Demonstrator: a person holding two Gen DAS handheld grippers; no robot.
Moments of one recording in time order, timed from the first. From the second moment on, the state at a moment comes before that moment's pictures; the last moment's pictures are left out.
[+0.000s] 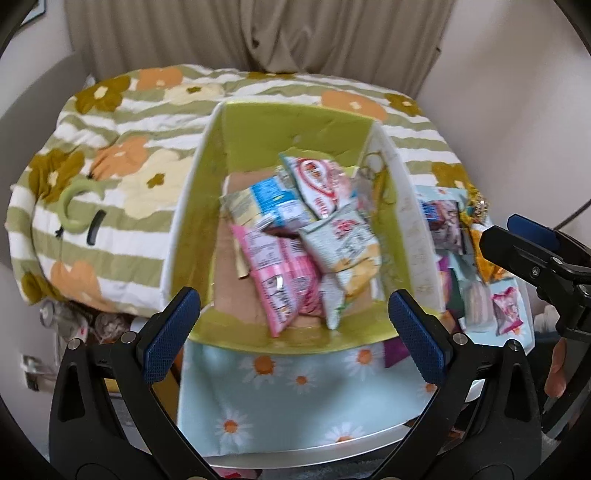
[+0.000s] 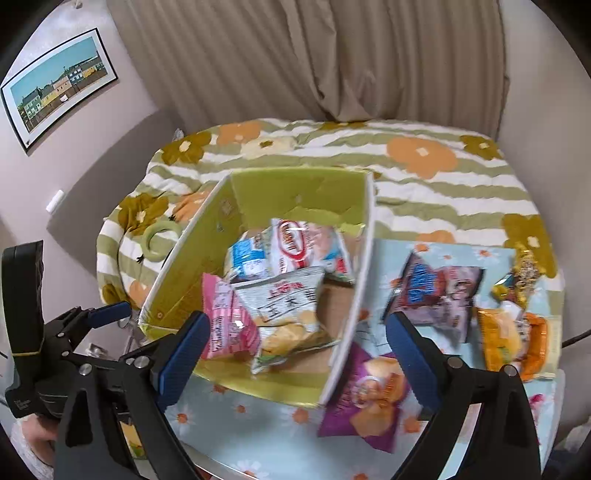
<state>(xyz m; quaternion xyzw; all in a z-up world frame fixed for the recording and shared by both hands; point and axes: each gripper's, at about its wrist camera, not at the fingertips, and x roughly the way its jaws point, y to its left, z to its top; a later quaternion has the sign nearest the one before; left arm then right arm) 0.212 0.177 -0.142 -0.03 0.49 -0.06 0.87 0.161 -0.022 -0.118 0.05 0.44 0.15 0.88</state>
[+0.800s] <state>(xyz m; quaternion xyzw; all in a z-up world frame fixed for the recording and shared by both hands) 0.133 -0.034 -0.100 -0.04 0.43 -0.09 0.90 0.052 -0.247 -0.086 0.03 0.37 0.07 0.92</state>
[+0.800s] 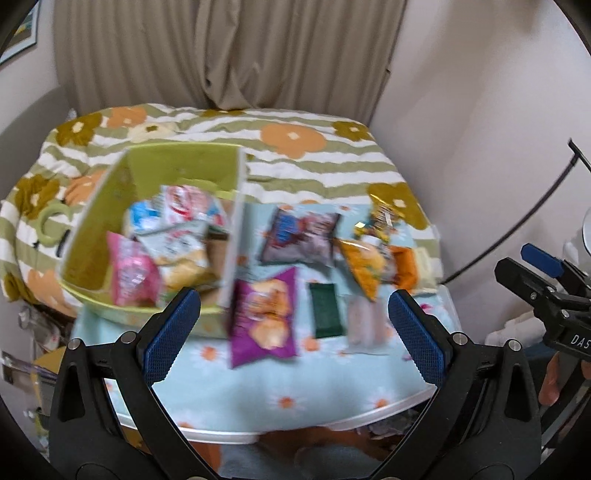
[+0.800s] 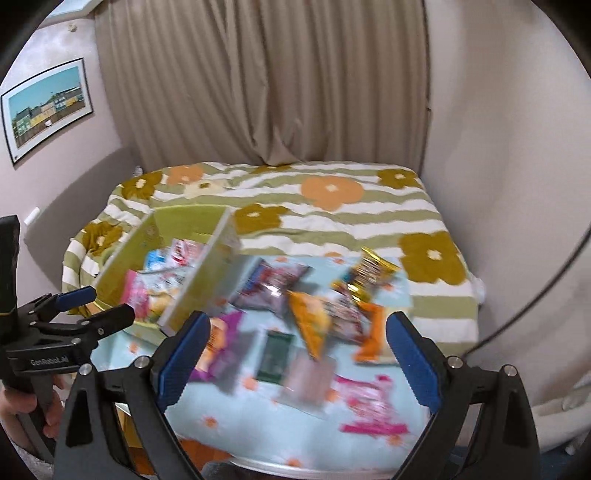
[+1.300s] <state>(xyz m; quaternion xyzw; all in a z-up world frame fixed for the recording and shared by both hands) 0.147 -0.160 -0.204 -0.01 0.50 -0.14 0.85 0.037 -0.329 -0.186 0.06 0.44 0.08 0.89</state>
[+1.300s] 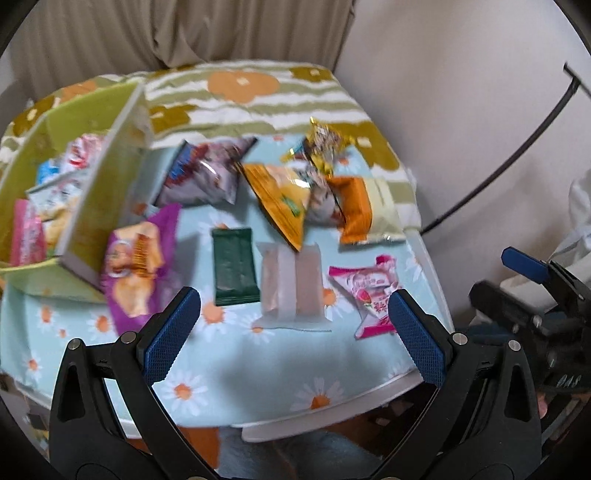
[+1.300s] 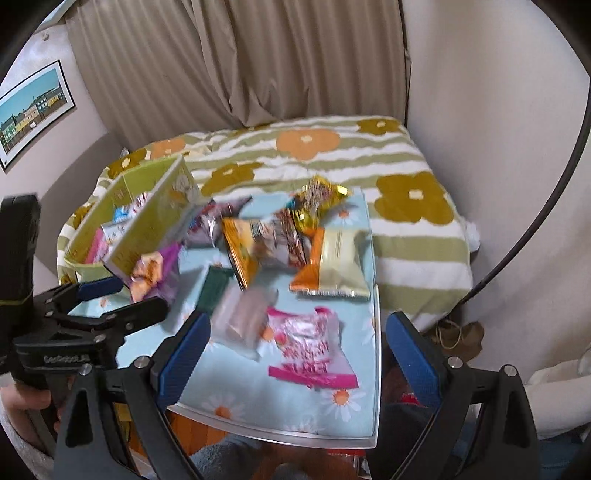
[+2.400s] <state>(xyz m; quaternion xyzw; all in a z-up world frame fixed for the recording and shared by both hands) 0.214 -0.218 -0.332 0.13 0.57 -0.18 0.80 0.079 -0.304 -0.310 -0.02 0.52 0.09 0.85</state>
